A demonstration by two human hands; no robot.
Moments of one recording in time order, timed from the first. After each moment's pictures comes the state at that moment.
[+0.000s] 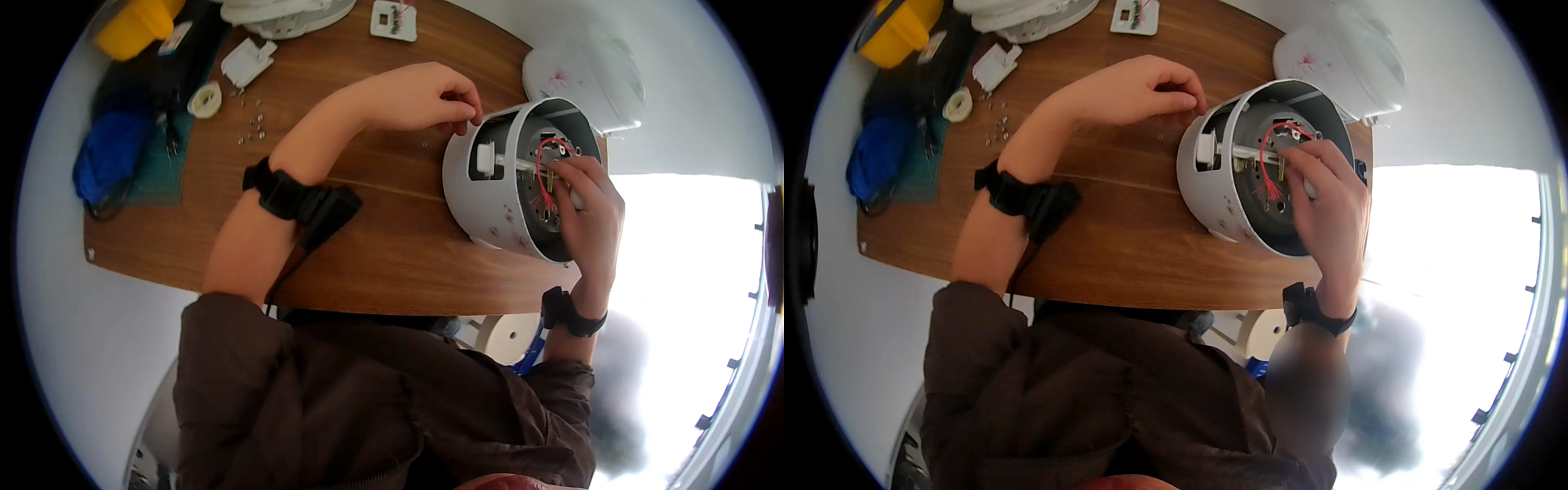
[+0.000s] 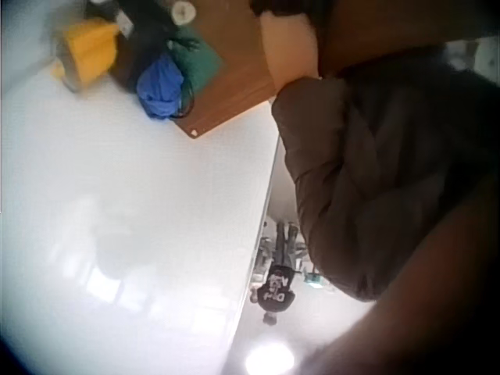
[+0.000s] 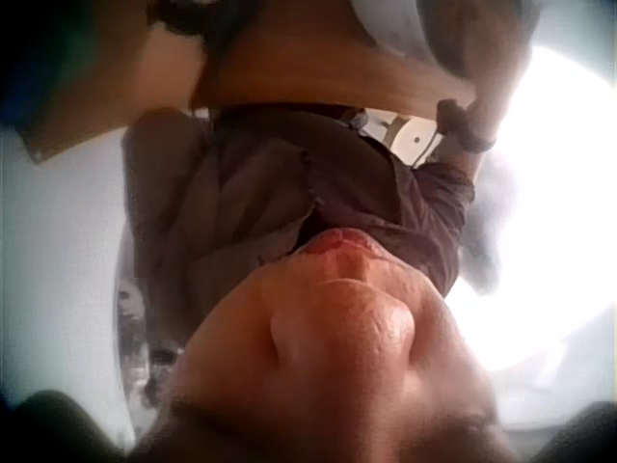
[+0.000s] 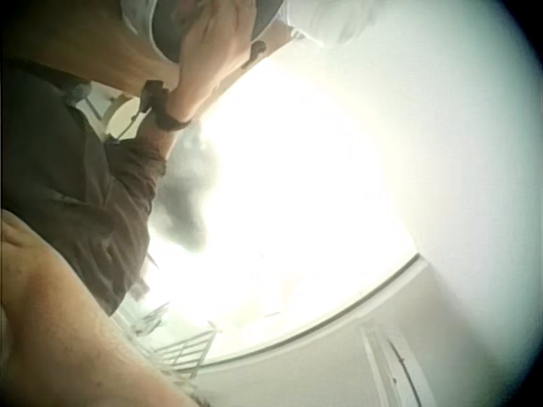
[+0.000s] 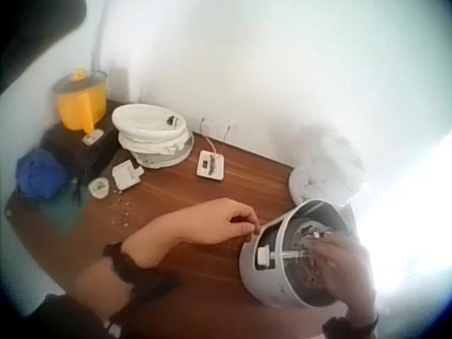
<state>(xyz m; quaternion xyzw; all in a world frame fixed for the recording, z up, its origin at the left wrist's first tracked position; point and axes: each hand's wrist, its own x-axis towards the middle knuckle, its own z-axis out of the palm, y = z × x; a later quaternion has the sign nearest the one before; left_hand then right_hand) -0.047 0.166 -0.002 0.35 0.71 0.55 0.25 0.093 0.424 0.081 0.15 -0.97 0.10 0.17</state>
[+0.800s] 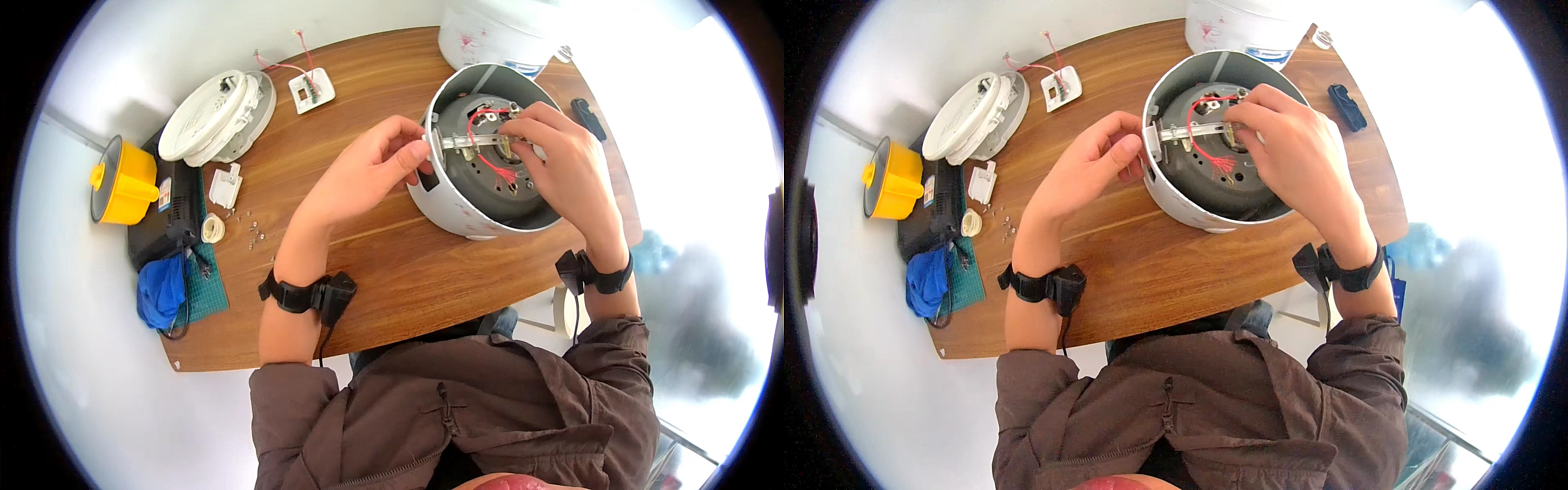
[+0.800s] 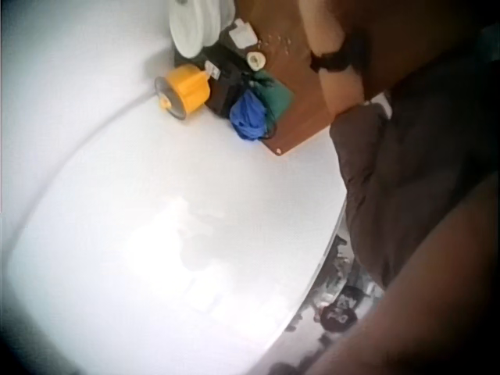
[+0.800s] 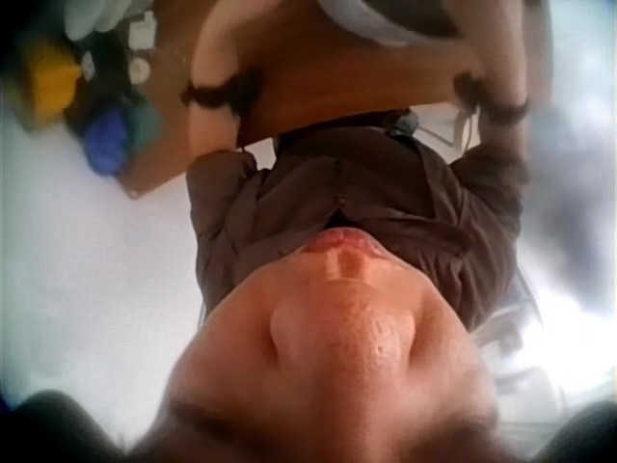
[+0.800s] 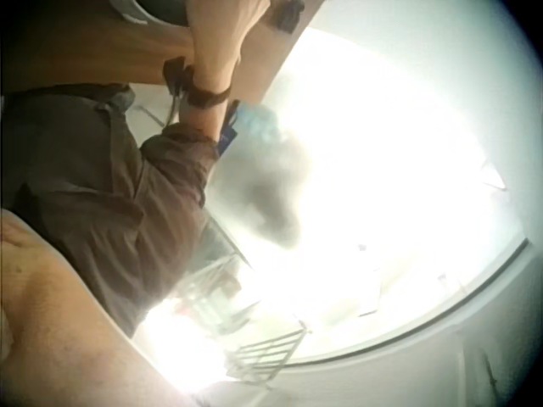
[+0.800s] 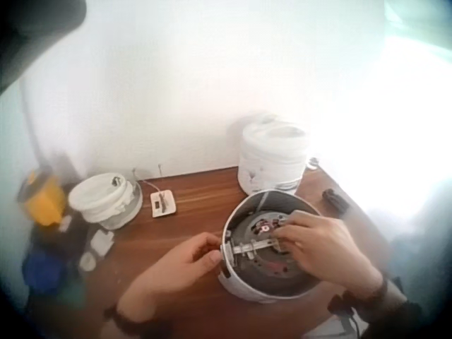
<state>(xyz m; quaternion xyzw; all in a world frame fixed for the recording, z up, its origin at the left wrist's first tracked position) -0.011 0.192 0.018 0.29 0.65 0.63 0.31 0.094 0.446 0.080 0.10 -0.96 0.16 0.19</state>
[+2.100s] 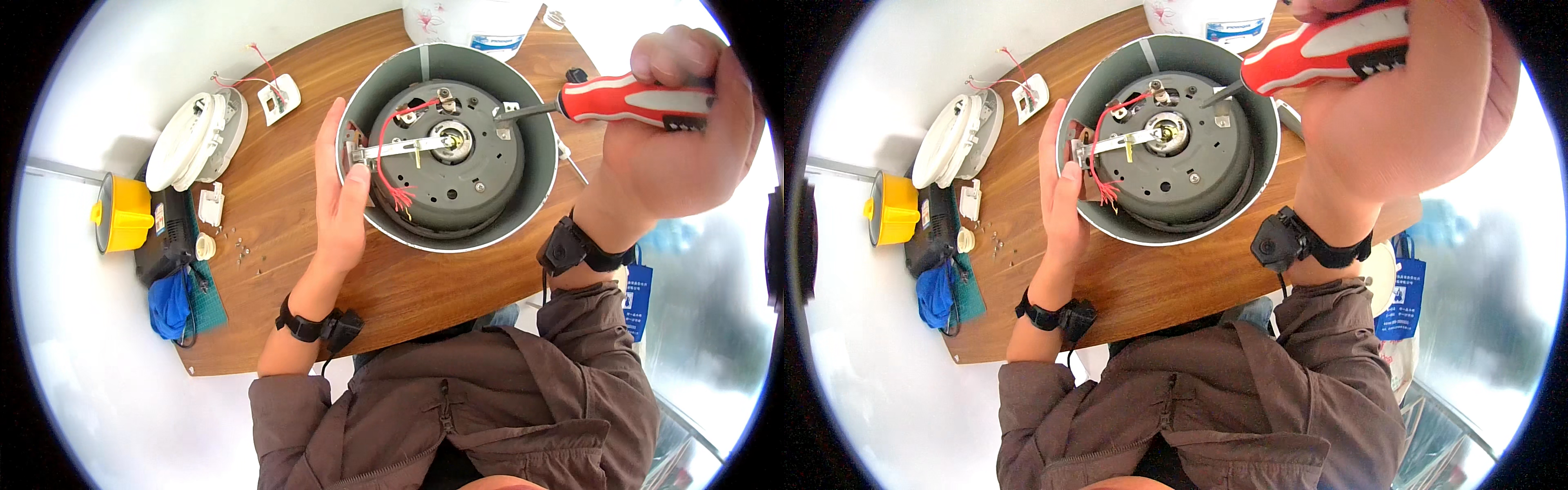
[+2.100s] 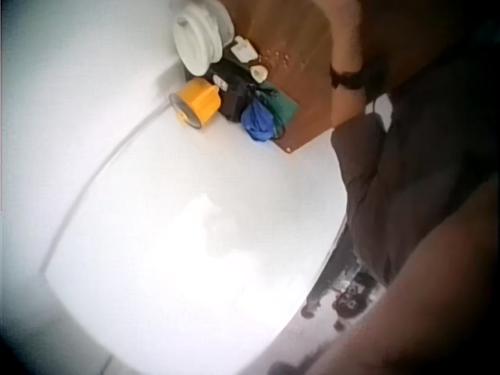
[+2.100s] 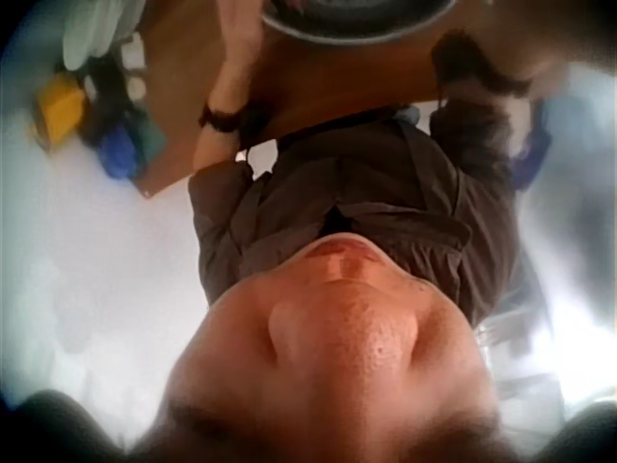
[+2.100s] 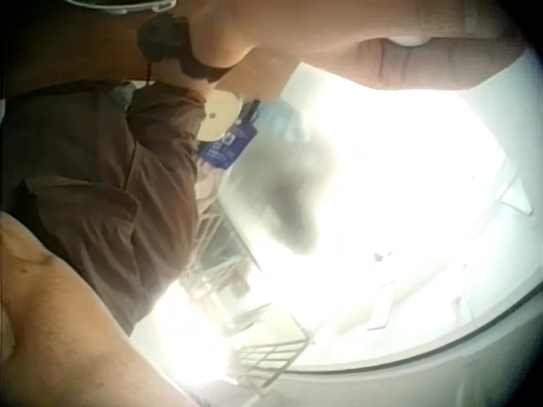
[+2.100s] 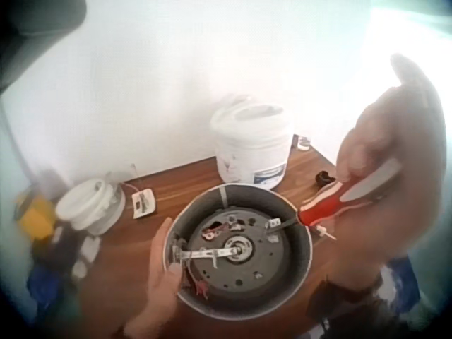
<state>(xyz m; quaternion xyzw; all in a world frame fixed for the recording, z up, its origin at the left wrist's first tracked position) 0.030 0.232 -0.013 0.30 0.63 0.72 0.04 0.089 0.525 0.131 0.19 -0.60 0.58 0.51</state>
